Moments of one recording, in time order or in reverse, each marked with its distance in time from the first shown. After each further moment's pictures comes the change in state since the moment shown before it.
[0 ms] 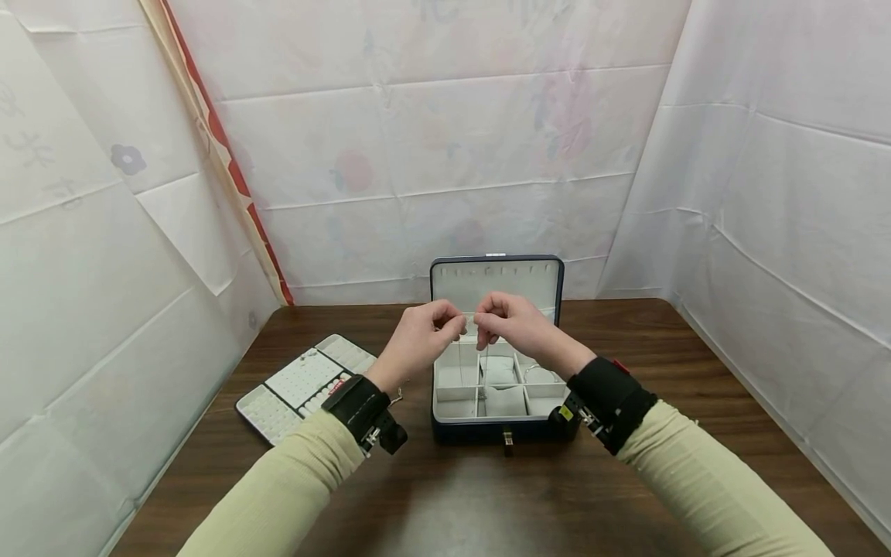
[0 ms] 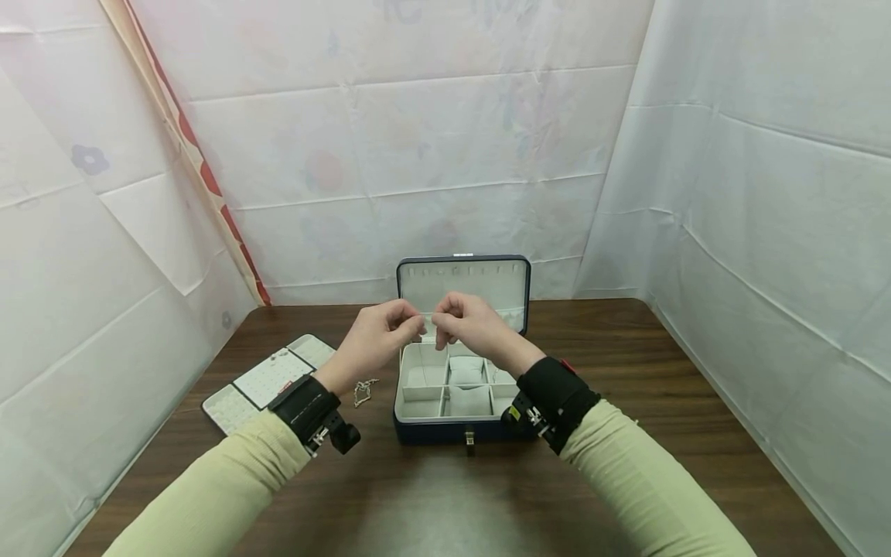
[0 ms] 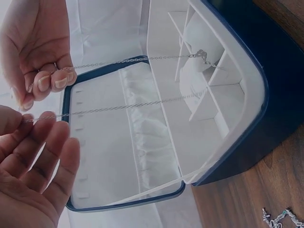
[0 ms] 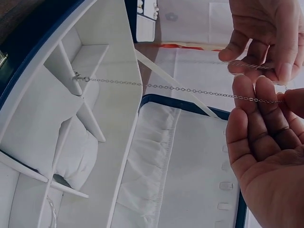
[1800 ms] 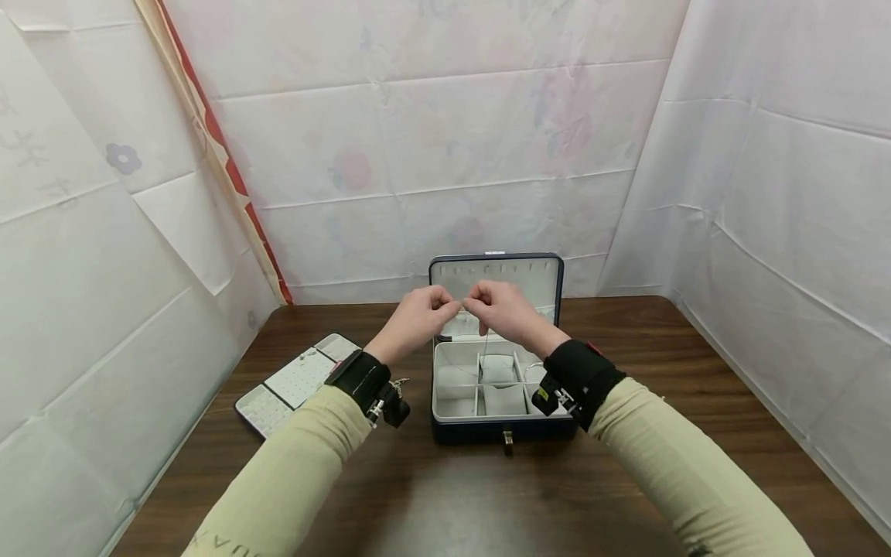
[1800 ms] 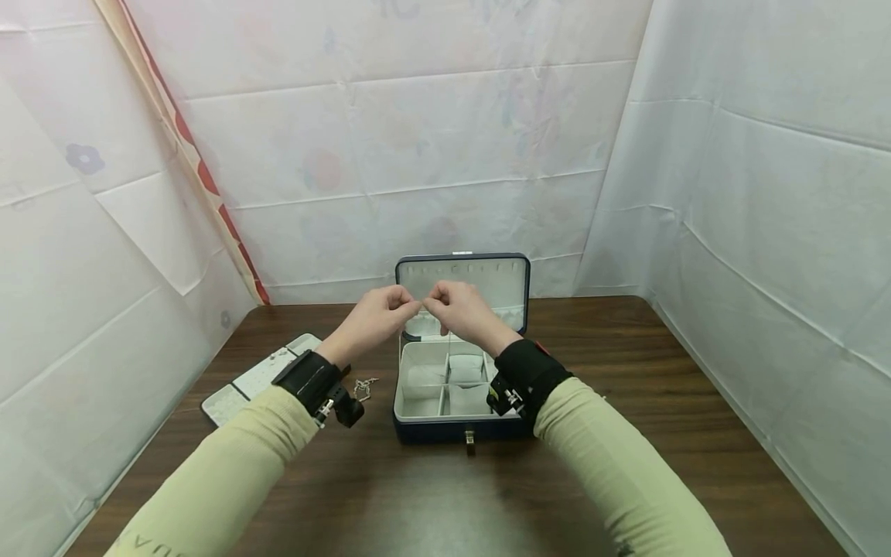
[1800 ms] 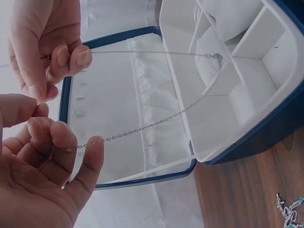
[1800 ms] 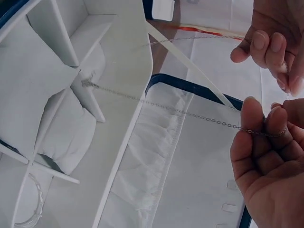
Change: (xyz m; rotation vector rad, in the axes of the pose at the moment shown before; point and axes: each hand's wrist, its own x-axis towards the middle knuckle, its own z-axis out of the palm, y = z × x) left_hand 0.027 -0.012 -0.013 -0.022 -0.108 -0.202; right_hand 0.032 -0.001 0.003 -0.265 0.107 0.036
